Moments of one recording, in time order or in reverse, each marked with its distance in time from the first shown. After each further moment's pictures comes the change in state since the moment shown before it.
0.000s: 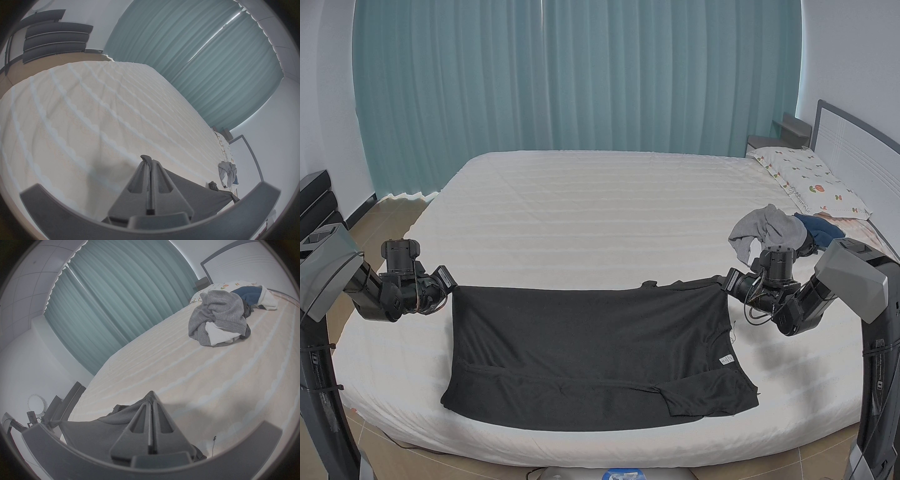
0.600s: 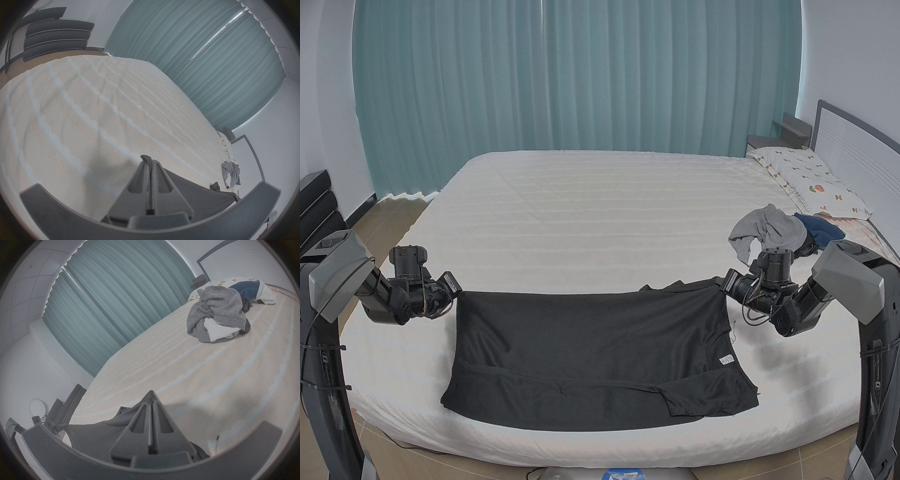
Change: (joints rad) left arm -0.004 0.077 -0.048 -0.001 0.006 -0.008; right arm -0.001 0.009 0.003 -0.001 0.002 0.036
